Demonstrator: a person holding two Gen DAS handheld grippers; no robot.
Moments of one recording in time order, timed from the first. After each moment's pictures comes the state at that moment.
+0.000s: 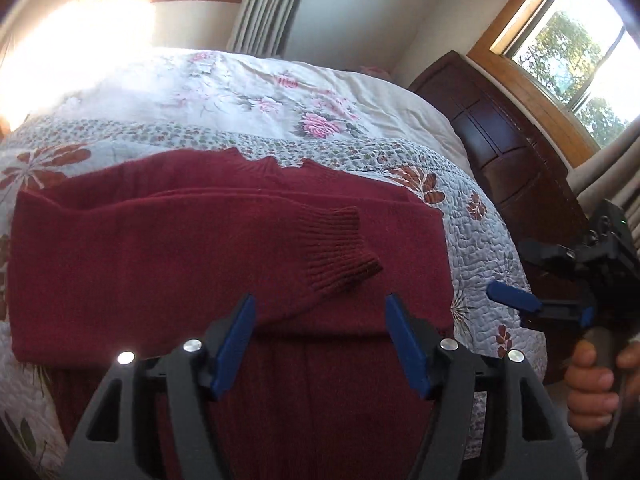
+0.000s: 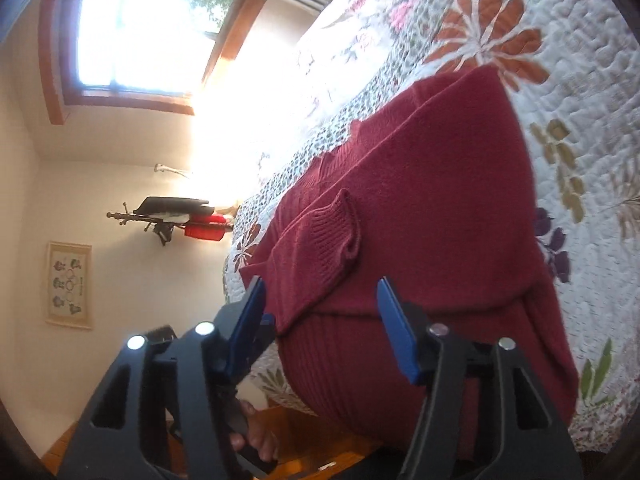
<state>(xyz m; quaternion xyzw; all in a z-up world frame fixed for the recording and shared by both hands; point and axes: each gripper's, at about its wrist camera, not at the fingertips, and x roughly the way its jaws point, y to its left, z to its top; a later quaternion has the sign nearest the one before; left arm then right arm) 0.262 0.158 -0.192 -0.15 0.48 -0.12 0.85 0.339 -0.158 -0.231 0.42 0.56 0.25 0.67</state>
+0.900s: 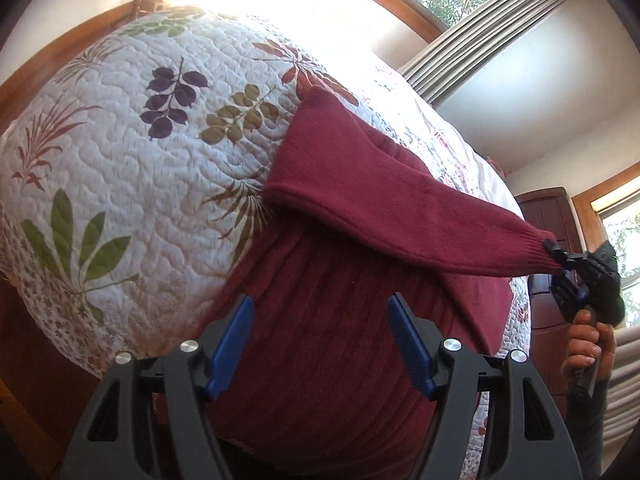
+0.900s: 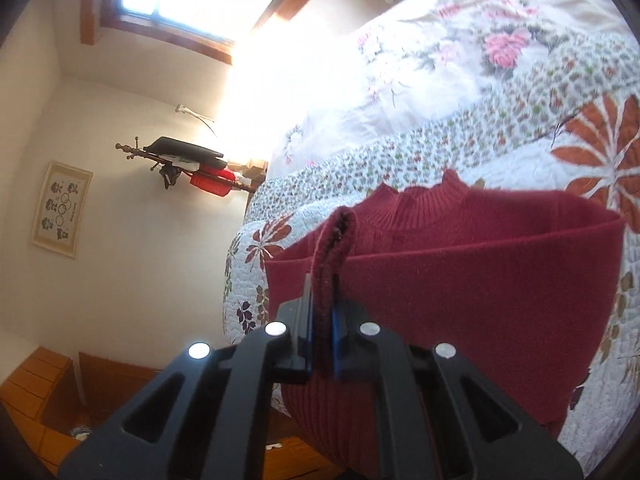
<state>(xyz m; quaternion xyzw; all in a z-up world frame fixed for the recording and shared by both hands) 0.158 0.319 -0.215 -0.34 0.47 0.08 0.81 0.410 -0.106 -0.146 0.30 0.53 0.33 0.72</state>
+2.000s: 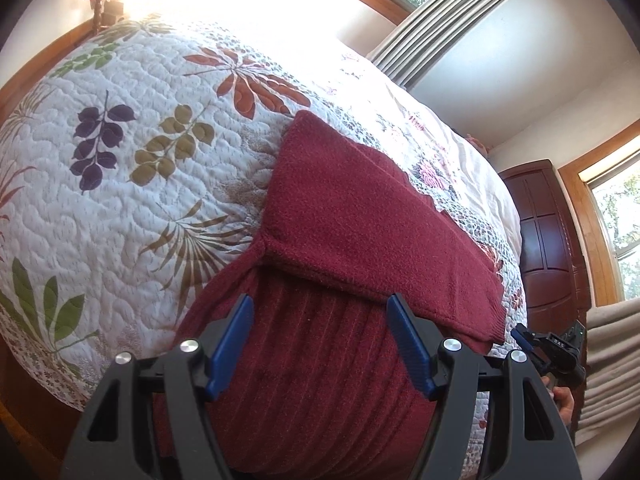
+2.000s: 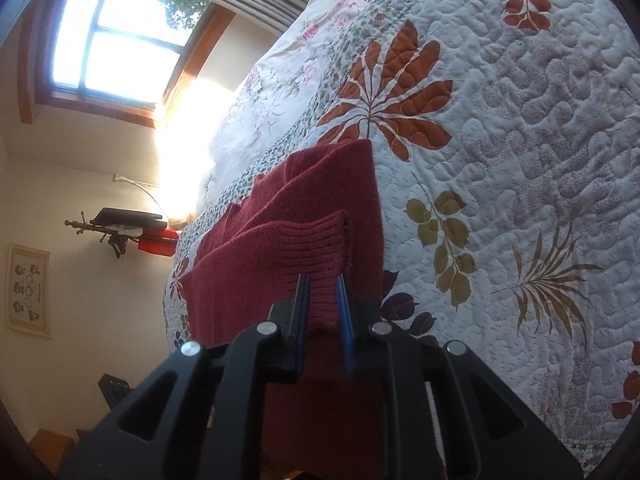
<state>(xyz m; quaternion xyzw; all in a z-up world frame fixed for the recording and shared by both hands) 0.198 0.296 -0.225 -0.31 0.48 0.02 0.82 0.346 -0.243 -0.268 0.35 0.56 0.19 0.73</state>
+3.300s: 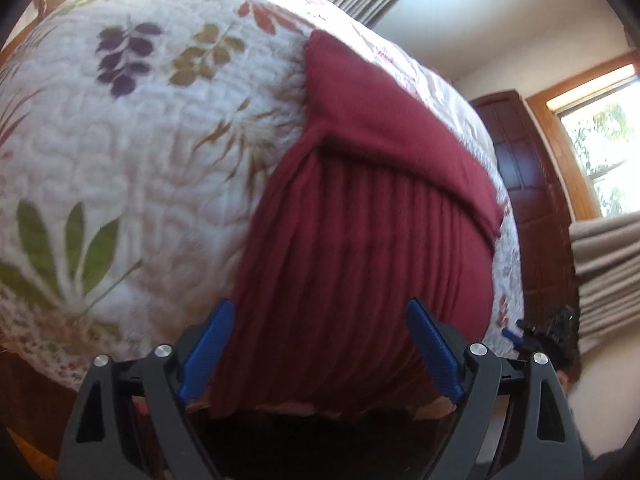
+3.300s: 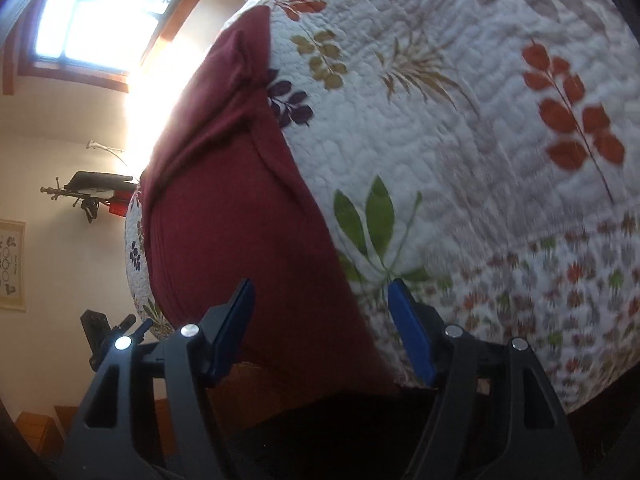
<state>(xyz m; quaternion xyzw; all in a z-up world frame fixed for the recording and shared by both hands) 0.080 0.351 -0.301 -0.25 0.56 -0.09 0.78 0.129 -0.293 -0.322 0.32 0.61 0.15 0.71</state>
